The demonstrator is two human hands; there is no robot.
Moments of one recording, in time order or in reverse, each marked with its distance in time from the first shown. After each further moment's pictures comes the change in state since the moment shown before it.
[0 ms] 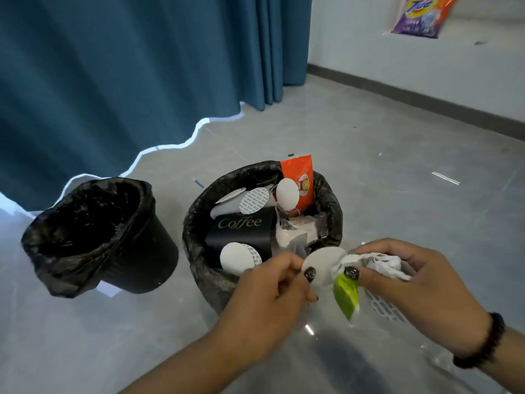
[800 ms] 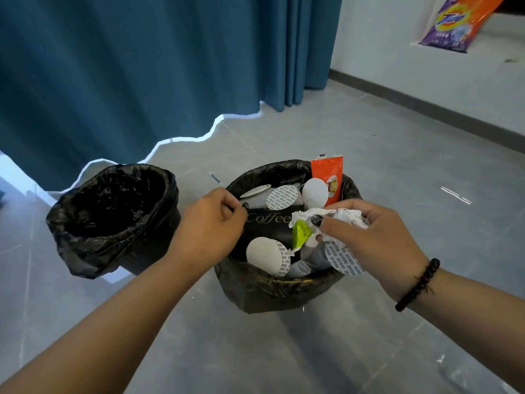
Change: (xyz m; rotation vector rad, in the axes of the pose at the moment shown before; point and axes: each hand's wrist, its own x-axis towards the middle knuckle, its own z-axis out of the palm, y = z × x) left_hand 0.032 -0.014 -0.108 0.291 0.473 -0.075; right_hand 0.050 -0.033 0.072 0.072 0.033 0.132
